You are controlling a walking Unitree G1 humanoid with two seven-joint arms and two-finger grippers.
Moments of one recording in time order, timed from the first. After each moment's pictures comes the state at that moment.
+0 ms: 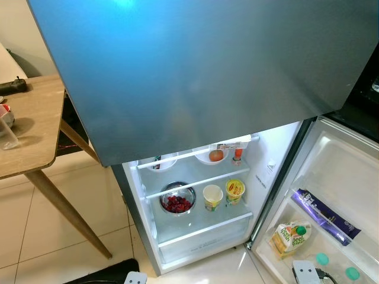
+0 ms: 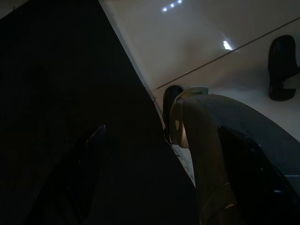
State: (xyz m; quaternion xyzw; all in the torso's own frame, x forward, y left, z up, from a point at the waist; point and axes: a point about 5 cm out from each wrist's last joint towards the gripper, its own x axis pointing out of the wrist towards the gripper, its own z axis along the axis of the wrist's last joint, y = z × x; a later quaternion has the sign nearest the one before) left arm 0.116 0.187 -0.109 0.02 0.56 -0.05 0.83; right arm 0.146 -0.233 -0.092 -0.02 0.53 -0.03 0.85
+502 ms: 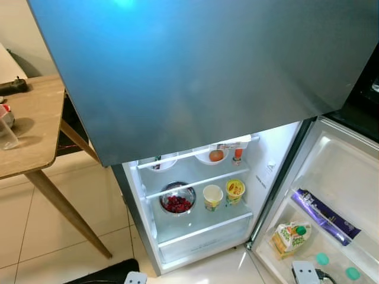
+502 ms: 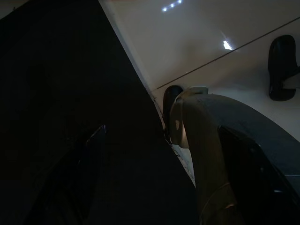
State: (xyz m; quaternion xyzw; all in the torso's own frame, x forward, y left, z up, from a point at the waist) left arm 0.116 0.189 -0.109 0.02 0.56 -0.04 0.83; right arm 0.145 -0.232 -0.093 -0.02 0.53 -0.03 0.84
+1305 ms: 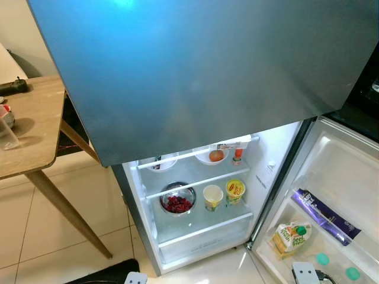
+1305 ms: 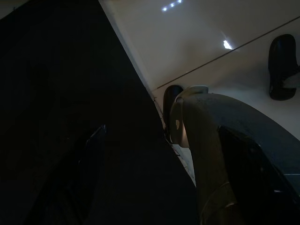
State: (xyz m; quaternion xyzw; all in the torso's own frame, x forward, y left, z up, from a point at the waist) left arm 0.116 0.189 -0.109 0.03 0.56 -0.05 0.83; right arm 0.143 -0.232 -0.094 -0.02 0.54 -0.03 0.84
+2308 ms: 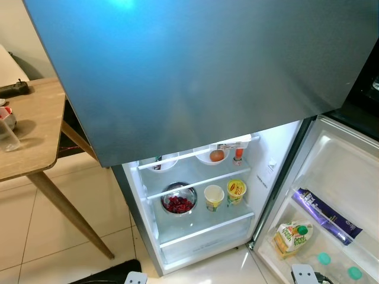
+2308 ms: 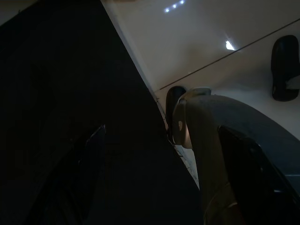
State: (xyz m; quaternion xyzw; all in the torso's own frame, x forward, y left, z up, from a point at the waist) left arm 0.119 0.189 -0.109 0.03 0.55 -0.05 0.83; right arm 0.139 -0.229 -0.096 -0.02 0.54 -0.03 0.84
